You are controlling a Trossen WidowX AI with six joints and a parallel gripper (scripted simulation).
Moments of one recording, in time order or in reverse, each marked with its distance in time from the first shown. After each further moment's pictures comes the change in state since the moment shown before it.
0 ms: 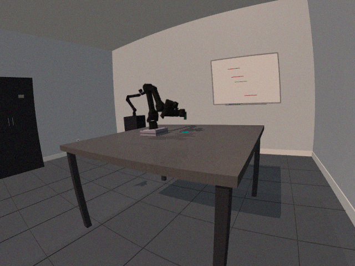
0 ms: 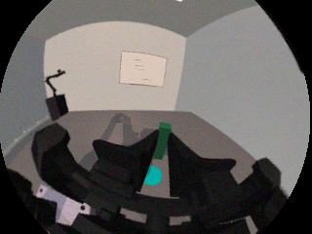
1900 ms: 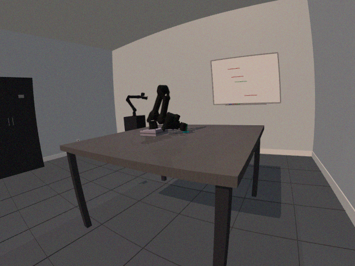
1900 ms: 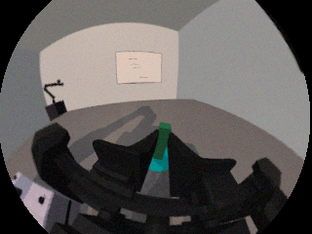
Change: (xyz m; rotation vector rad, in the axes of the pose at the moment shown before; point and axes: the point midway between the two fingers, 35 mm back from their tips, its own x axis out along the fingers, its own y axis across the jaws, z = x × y) arm 0.011 0.001 -0.101 0.115 0.017 -0.014
